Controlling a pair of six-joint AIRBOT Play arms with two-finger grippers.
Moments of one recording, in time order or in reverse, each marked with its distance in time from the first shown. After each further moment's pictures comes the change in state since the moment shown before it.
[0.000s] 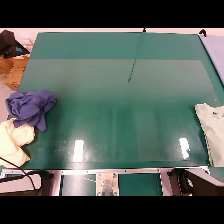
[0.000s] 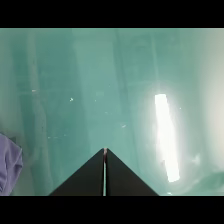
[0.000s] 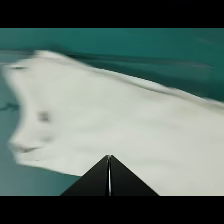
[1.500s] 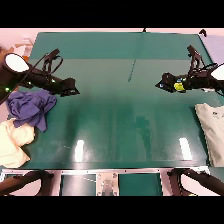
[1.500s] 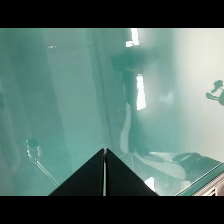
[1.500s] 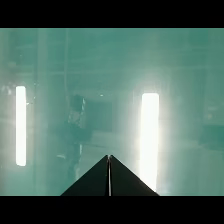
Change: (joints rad) left arm -0.402 0.156 -0.652 0.007 0.304 -0.084; right arm 1.361 -0.103 -0.003 0.122 -0.184 -0.111
